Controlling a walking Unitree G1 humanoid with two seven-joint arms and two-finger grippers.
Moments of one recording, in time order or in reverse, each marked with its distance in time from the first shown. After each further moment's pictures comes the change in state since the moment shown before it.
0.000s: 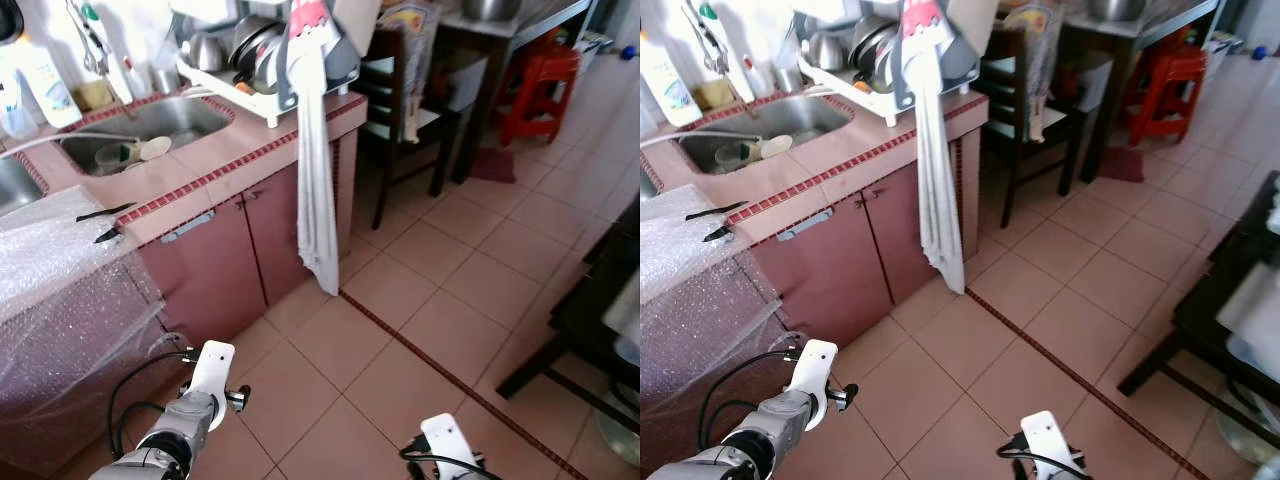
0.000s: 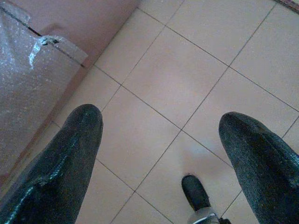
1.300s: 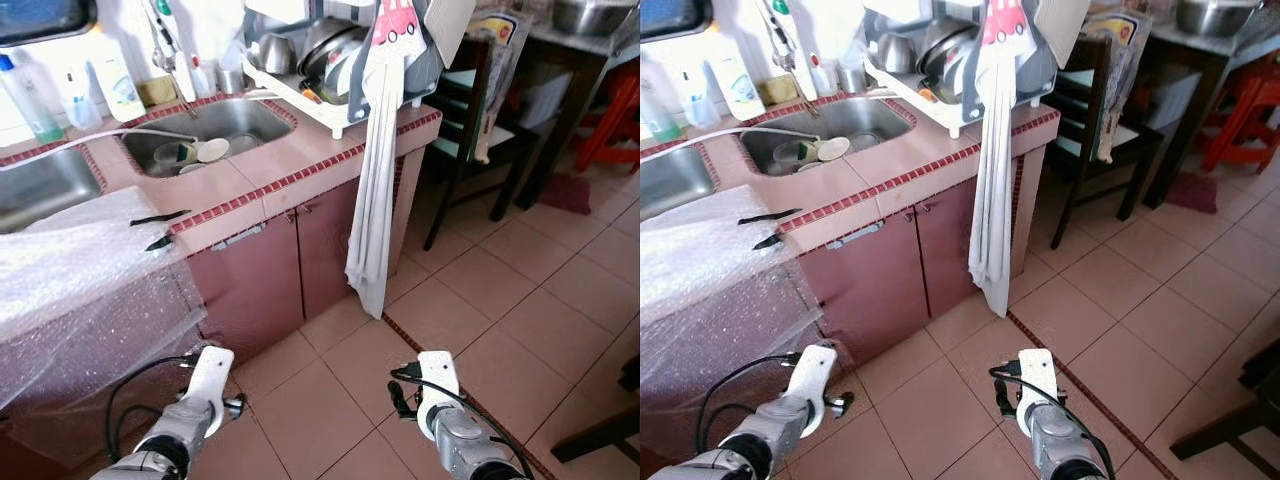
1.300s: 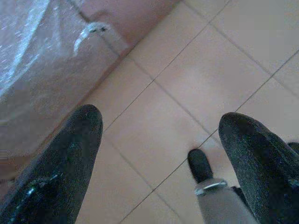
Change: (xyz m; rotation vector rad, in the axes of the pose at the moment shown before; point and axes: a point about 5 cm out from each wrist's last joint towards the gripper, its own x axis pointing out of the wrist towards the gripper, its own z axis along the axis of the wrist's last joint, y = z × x) left arm -0.001 0.006 -0.009 0.030 0.059 0.026; right arm 0.010 0.008 0.088 0.298 -0.240 -0.012
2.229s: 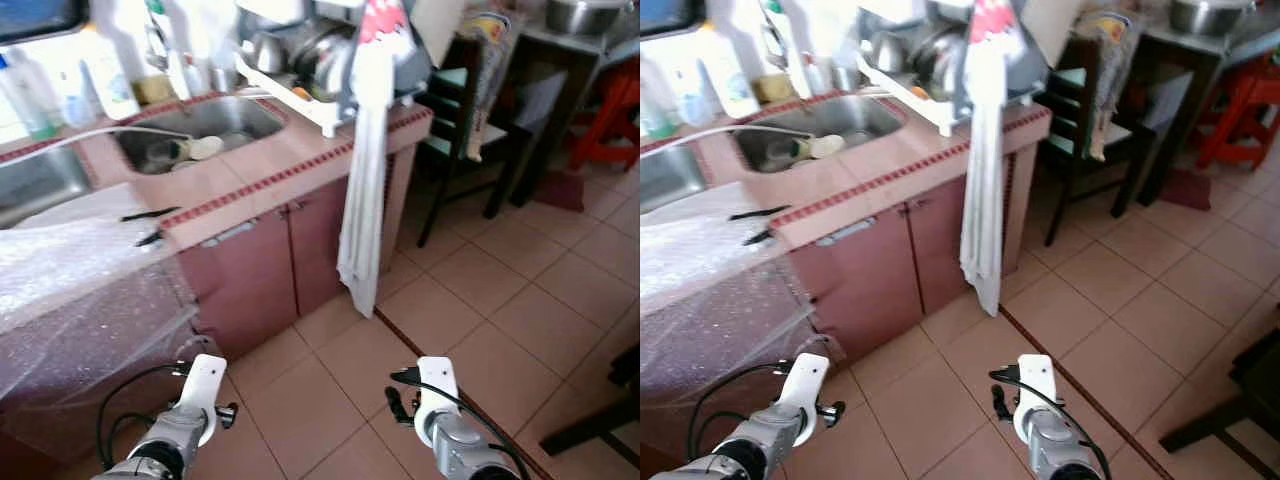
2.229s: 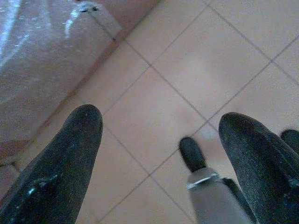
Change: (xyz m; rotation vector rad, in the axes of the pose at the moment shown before) left arm 0.000 0.000 -0.010 -0.011 0.031 0.006; right arm -0.002 -0.002 -0.009 0.029 0.035 -0.009
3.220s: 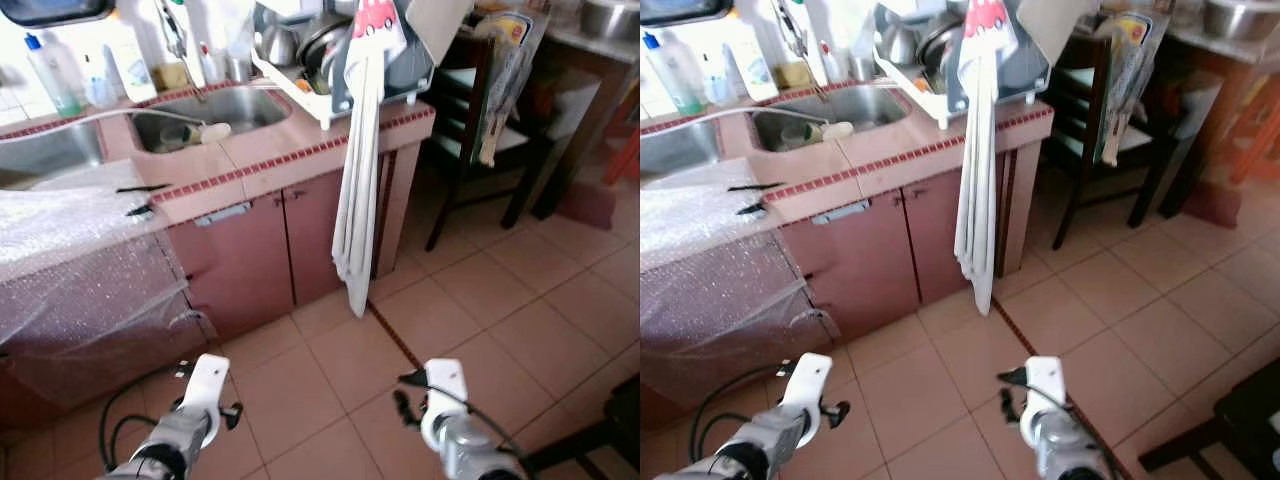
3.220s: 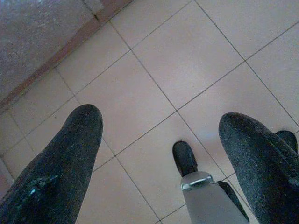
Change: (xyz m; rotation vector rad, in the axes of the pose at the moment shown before) left arm 0.000 0.000 0.000 -0.024 -0.009 -0.009; right arm 0.000 -0.002 -0.001 0.003 0.006 -0.006
